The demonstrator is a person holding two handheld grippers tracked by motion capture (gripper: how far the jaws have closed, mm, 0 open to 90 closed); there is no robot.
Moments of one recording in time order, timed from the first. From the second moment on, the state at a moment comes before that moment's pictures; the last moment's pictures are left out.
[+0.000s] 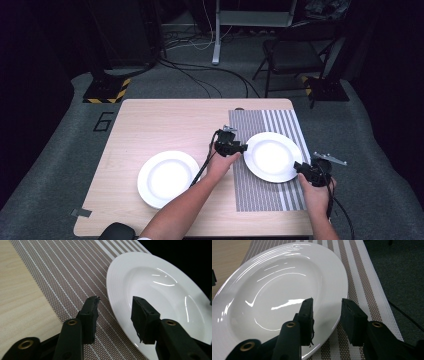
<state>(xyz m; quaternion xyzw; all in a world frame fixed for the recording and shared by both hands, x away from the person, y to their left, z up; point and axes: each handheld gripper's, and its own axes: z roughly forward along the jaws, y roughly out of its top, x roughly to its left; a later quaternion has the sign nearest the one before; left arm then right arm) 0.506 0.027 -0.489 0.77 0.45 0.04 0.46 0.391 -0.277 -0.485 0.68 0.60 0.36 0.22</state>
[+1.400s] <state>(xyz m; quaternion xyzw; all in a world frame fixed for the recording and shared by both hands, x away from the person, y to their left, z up) 0.485 0.077 -0.457 0.77 0.43 0.05 0.47 0.376 -0.250 -0.461 0.63 0.64 0.40 0.20</state>
